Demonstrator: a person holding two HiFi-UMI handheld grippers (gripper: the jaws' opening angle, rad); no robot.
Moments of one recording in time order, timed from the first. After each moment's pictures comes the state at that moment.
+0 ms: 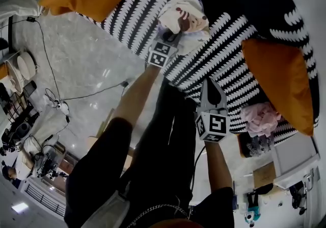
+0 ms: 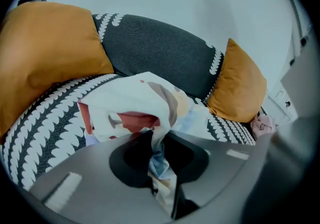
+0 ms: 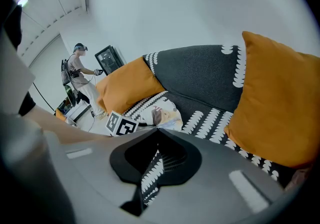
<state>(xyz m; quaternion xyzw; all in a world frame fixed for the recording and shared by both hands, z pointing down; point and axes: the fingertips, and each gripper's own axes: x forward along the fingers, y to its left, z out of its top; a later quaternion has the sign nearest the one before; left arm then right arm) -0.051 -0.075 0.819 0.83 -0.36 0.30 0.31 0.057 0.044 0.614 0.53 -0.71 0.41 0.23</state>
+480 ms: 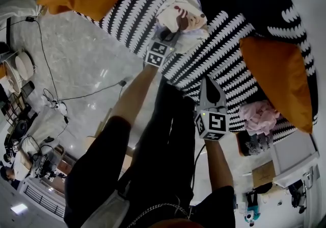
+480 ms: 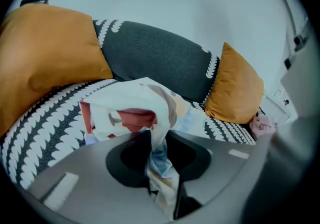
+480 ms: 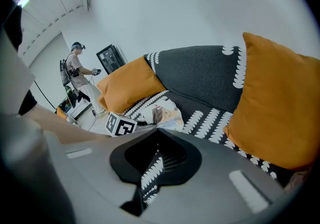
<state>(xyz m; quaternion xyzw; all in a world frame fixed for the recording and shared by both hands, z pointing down) -0.057 -0.076 0.806 0.84 -0.36 0.27 0.29 0.052 0.046 0.606 0.52 -0.71 0.40 0.24</state>
